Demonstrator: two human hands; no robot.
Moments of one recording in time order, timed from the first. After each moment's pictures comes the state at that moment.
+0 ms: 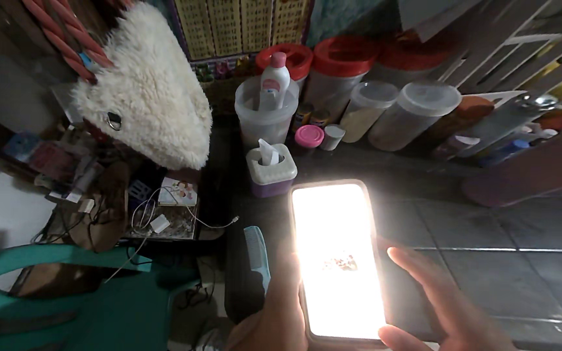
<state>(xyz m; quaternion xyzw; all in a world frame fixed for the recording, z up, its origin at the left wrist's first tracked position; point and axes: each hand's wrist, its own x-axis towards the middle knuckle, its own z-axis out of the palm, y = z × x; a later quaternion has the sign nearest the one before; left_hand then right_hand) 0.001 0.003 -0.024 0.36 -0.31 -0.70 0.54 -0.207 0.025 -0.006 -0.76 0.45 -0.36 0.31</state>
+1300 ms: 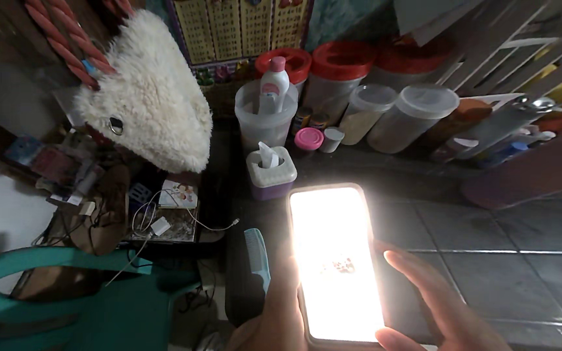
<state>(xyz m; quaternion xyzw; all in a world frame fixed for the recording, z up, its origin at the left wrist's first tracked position) 0.001 0.005 -0.014 0.38 -0.29 -0.69 0.54 -0.207 0.023 -0.008 -0.77 0.44 -0.35 0.30</state>
